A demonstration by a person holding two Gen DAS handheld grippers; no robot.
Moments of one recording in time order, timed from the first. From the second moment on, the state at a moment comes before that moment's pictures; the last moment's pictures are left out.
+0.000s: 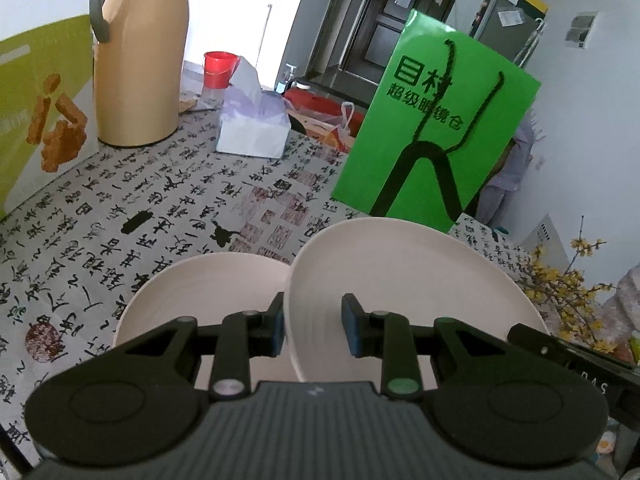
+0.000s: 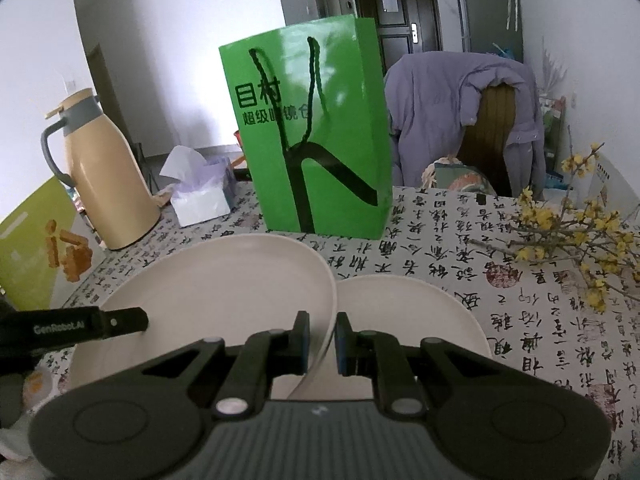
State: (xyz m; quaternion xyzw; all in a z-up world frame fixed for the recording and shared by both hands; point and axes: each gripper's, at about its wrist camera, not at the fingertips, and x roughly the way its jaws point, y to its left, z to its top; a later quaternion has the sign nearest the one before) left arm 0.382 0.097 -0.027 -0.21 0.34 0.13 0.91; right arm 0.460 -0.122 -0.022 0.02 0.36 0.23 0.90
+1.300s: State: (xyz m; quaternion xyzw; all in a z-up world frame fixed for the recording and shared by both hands) left arm 0.290 0.070 0.032 -0.19 0.30 0.12 0.93; right arm 0.363 -0.153 0.031 0.03 0.30 0.24 0.92
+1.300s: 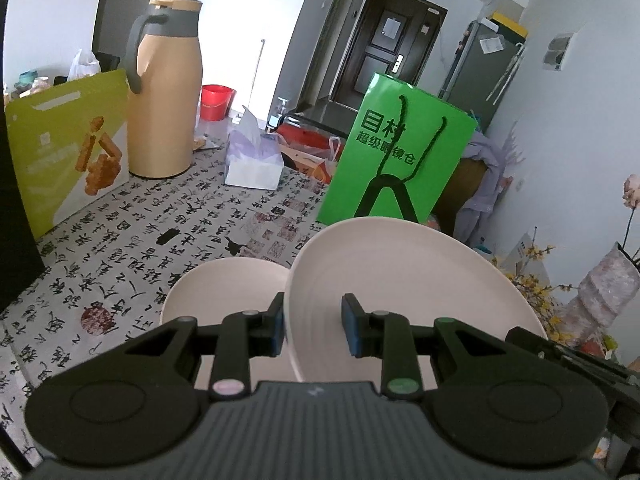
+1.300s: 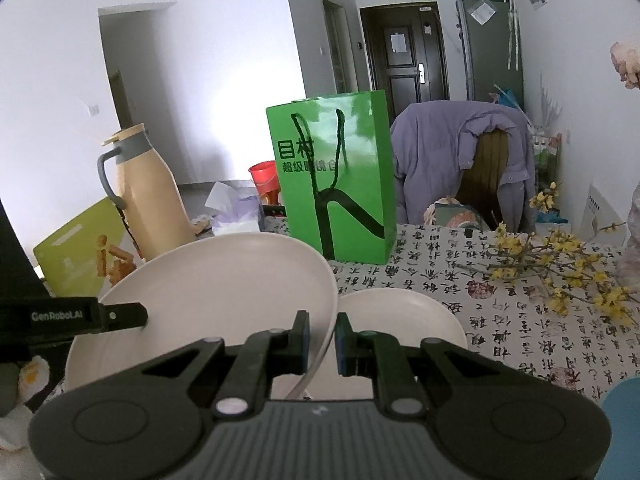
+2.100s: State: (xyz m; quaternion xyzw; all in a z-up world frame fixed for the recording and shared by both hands) left arm 0.231 0.047 0.053 -0.19 0.28 0.11 0.94; right arm 0.300 -0.178 0.052 0.03 0.27 0.24 0.93
